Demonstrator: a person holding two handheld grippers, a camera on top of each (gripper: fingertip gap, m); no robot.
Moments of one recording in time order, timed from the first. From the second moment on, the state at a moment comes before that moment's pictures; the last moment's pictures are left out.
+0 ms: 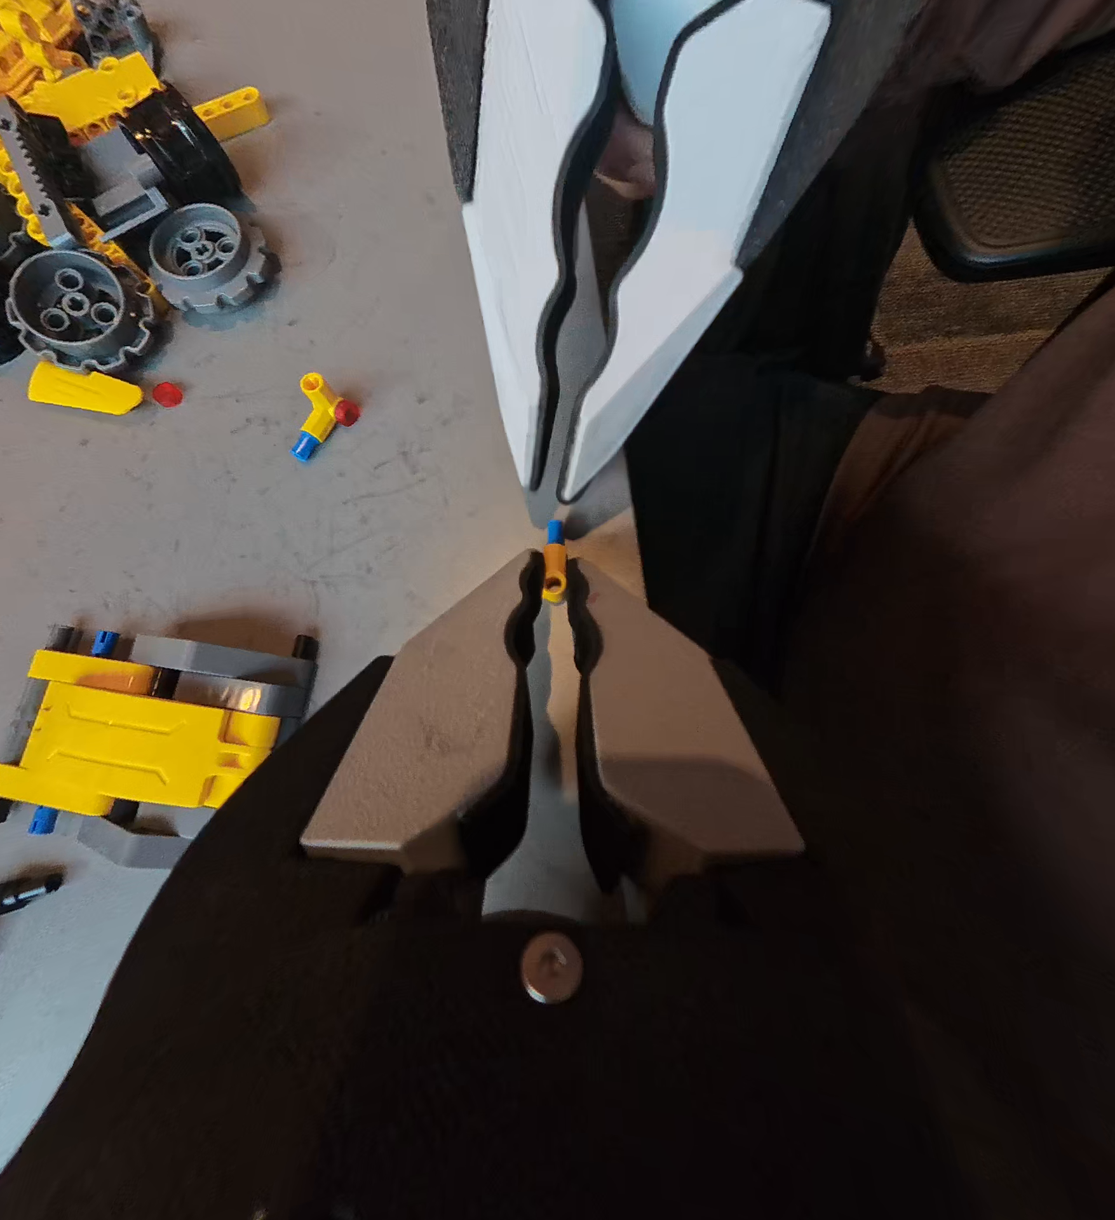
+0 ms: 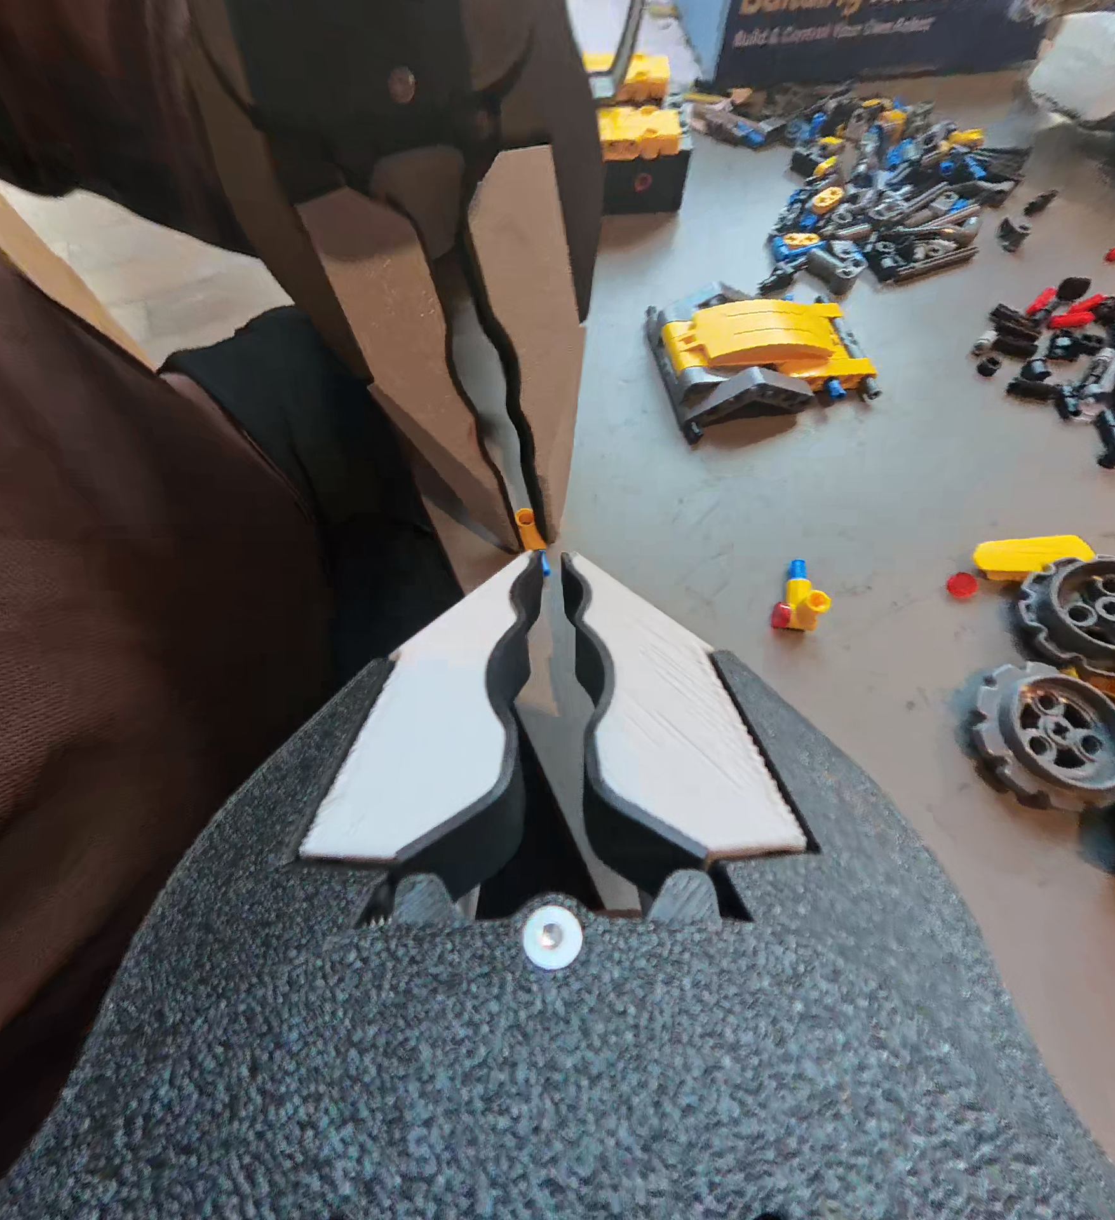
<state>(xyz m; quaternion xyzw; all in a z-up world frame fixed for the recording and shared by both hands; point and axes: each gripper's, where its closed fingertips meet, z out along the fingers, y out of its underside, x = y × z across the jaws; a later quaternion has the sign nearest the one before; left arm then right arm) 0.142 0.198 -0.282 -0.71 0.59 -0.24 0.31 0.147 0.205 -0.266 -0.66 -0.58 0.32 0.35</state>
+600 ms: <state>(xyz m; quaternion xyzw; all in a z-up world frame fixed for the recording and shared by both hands) 0.141 0.203 -0.282 -0.70 0.60 -0.23 0.32 0.137 0.212 -0.282 -0.68 -0.61 0.26 0.30</state>
